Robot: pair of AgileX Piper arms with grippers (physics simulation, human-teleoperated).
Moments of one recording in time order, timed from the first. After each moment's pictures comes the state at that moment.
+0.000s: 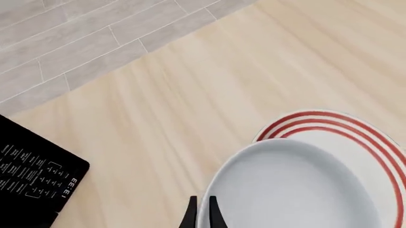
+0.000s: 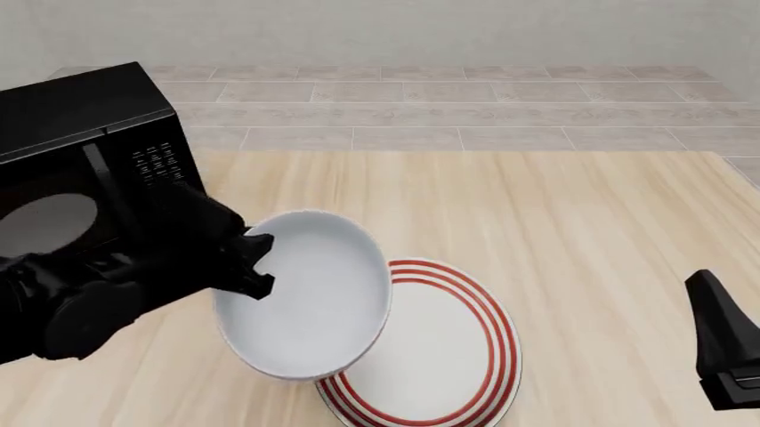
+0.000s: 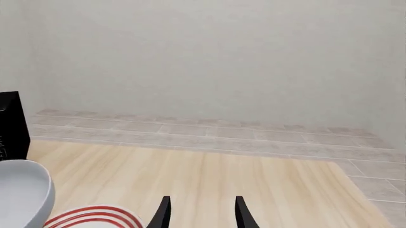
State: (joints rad) left arm -0.45 1.29 -0.51 -0.17 0.09; right arm 0.09 0.00 -0.04 -0.06 -0.04
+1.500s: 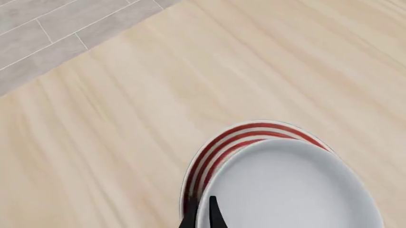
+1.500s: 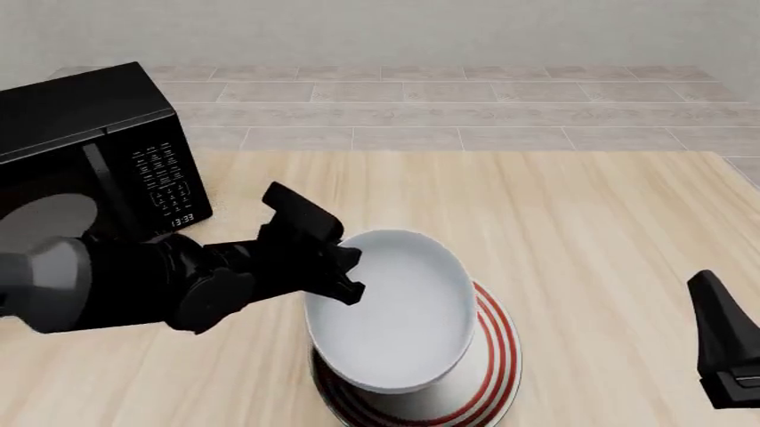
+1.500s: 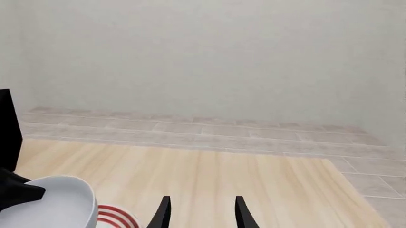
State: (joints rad) left arm -0.67 1.57 -0.71 -0.18 -0.02; right arm 0.07 0.00 -0.04 -0.05 -0.04
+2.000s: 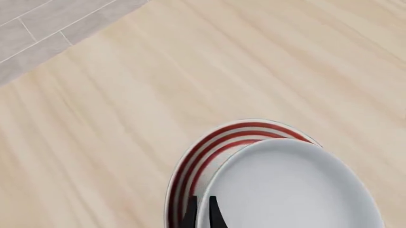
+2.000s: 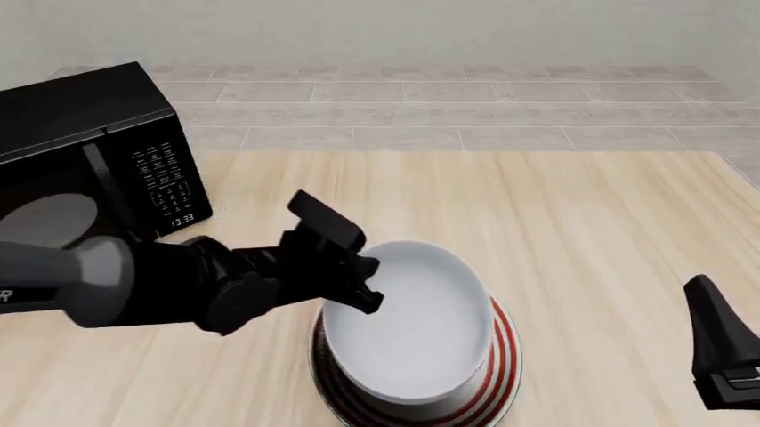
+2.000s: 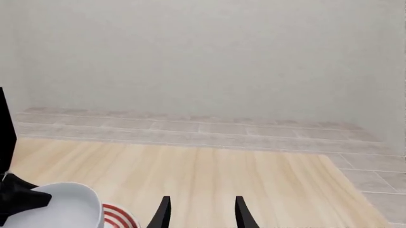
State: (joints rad) left arm -0.72 1.65 -0.76 -0.19 -0.02; right arm 0.05 0.00 -0.01 -0.07 -0.04
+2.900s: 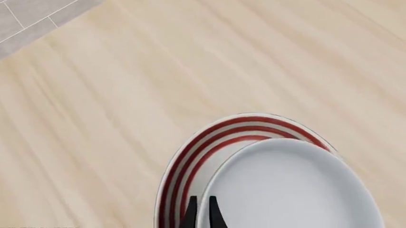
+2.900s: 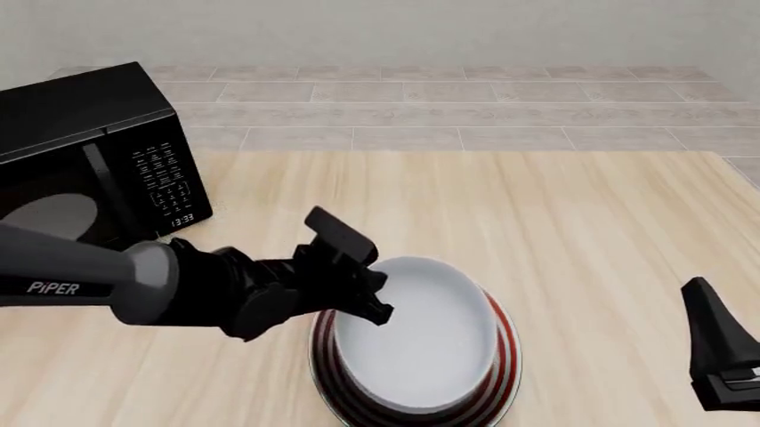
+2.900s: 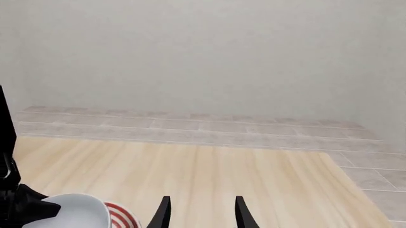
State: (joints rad) left arm -0.73 1.75 -0.78 -0.22 -0.03; right arm 0.05 0.00 0.00 -0.07 -0.04
